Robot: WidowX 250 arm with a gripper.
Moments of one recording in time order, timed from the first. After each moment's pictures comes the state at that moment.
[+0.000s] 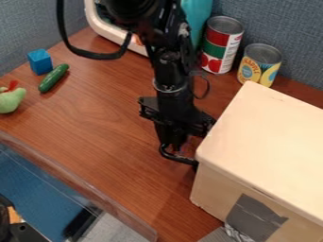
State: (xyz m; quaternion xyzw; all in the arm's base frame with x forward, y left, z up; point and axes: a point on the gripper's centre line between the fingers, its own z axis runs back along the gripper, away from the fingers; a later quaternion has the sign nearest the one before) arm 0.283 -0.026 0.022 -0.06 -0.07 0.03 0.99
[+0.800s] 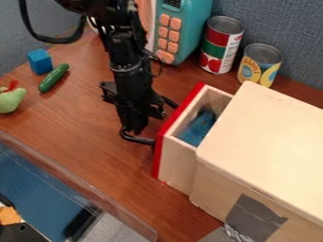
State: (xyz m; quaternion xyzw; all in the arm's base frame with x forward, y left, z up) arm 0.272 0.048 0.024 -0.06 -0.04 0.04 1.00
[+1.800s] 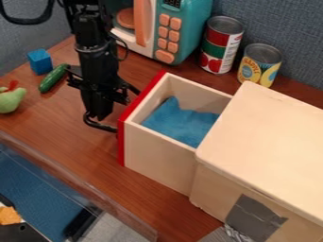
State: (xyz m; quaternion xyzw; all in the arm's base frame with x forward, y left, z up) arm 0.255 0.093 0.032 -0.04 0.00 0.05 1.00
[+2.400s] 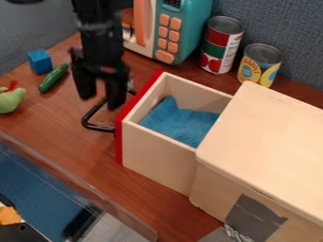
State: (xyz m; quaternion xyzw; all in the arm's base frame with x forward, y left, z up) arm 0.255 0.077 0.073 -0.07 0.01 -0.01 1.00
